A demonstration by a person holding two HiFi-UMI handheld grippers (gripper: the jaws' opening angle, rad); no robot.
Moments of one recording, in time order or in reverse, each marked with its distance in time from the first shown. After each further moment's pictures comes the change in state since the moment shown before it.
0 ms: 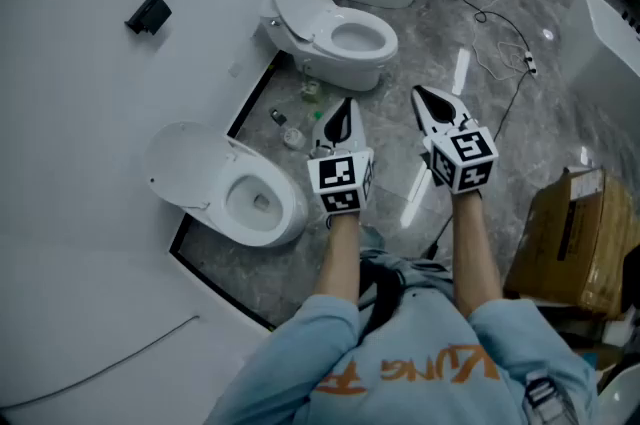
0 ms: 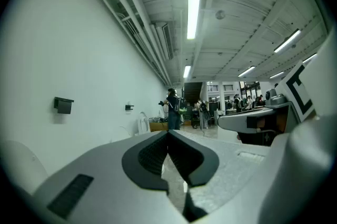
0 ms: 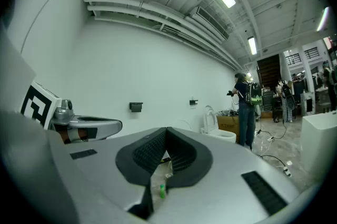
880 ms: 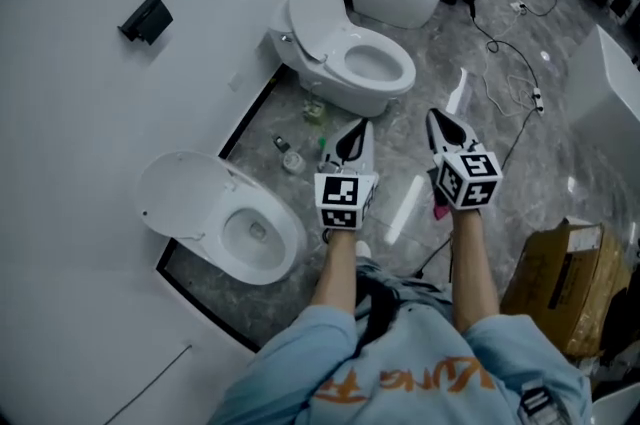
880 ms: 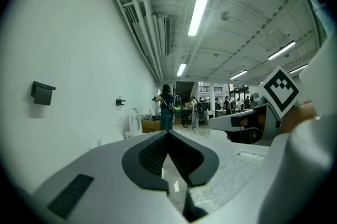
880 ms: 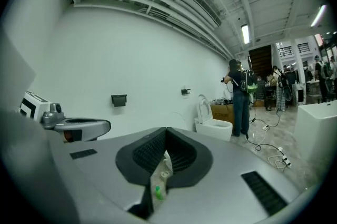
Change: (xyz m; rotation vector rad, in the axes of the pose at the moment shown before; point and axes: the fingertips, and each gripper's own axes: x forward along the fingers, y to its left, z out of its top) left arm 0.133 0.105 -0.023 -0.015 0.011 -0.146; right arm 0.176 -0.048 -0.021 0.081 0.087 -0.102
